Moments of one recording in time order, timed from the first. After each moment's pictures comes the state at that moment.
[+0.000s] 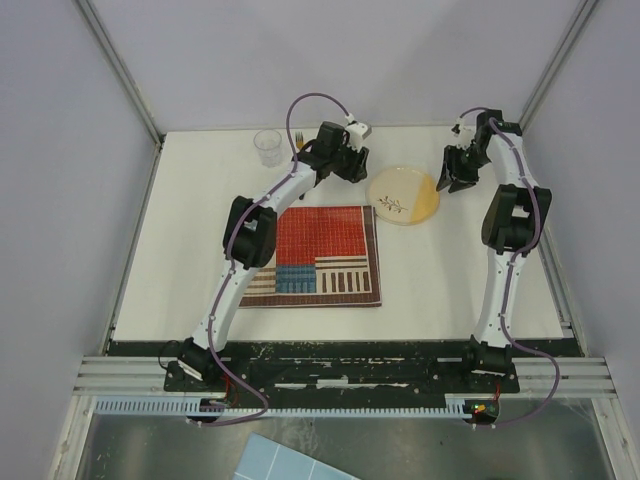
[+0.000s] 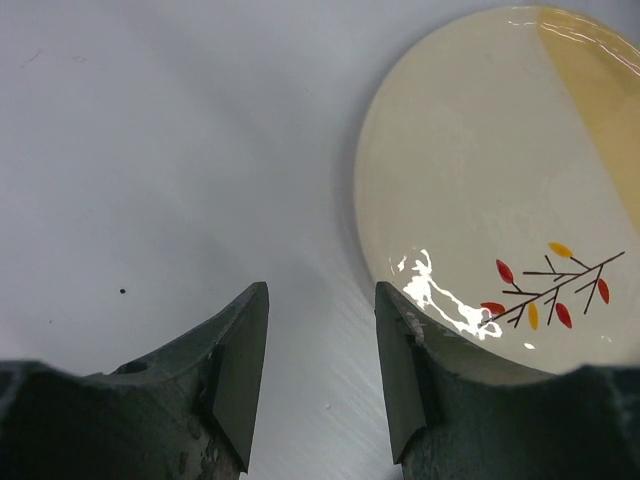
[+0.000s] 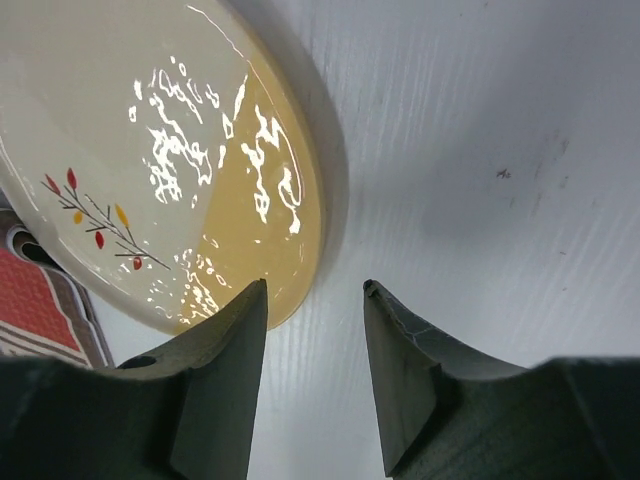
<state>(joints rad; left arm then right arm) -0.51 2.63 2.36 -0.32 0.33 0.05 -0.12 2.46 2.28 -1.10 -0.36 -0.09</state>
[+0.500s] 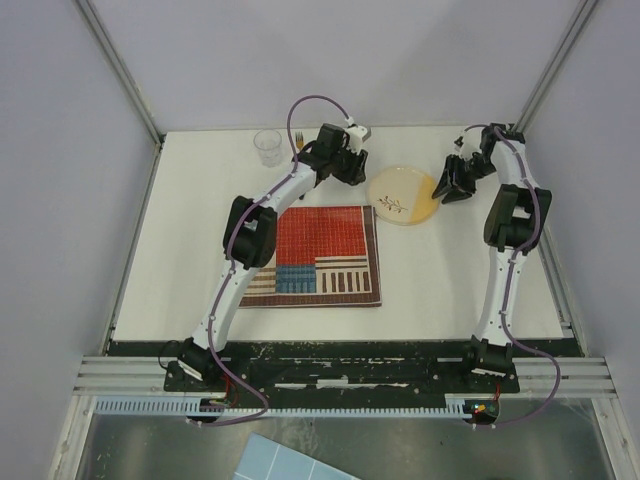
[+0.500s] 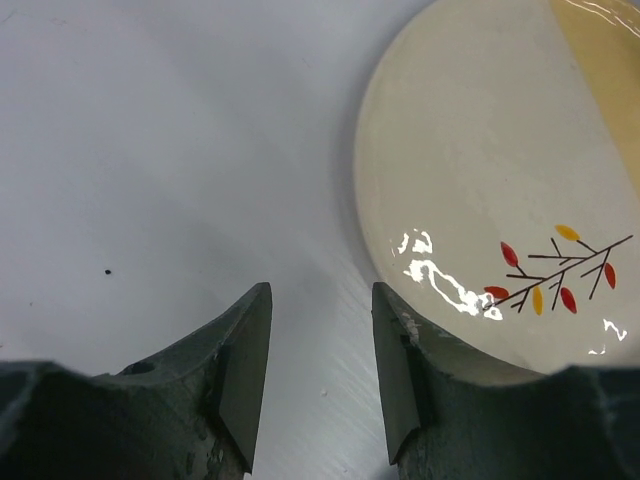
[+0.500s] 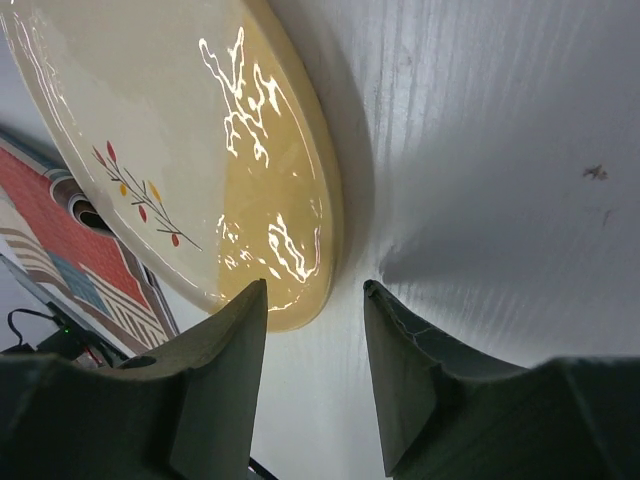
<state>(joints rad) -0.51 2.63 2.35 -0.35 0.33 0.05 -0.18 2.57 2.33 -1.19 -0.59 -0.05</state>
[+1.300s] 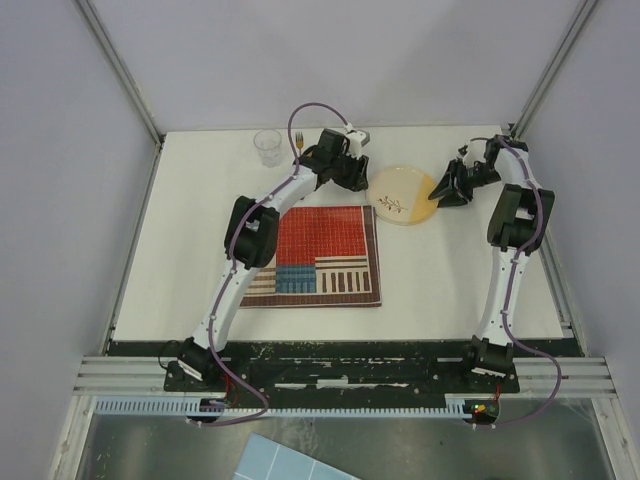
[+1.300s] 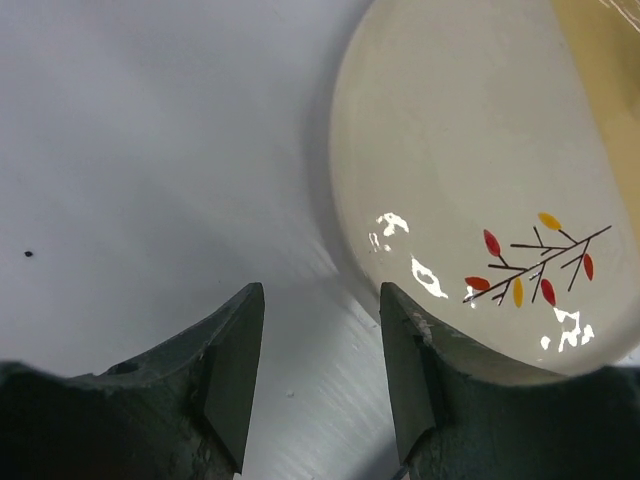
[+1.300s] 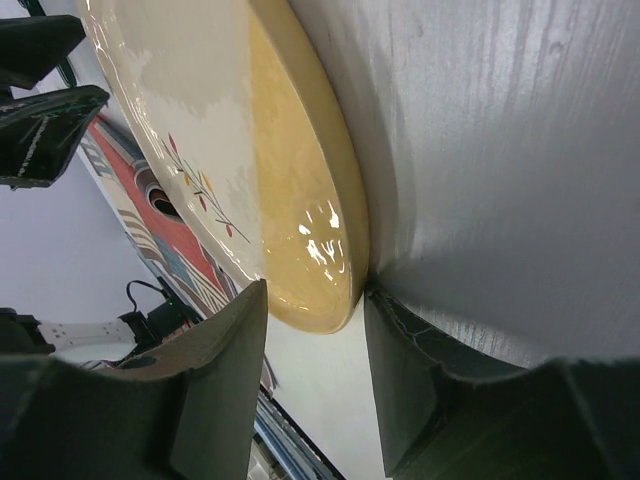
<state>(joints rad) -0.51 2.64 2.33 -0.35 0.37 -0.03 -0.22 2.60 2.27 -1.18 -0.81 0.03</state>
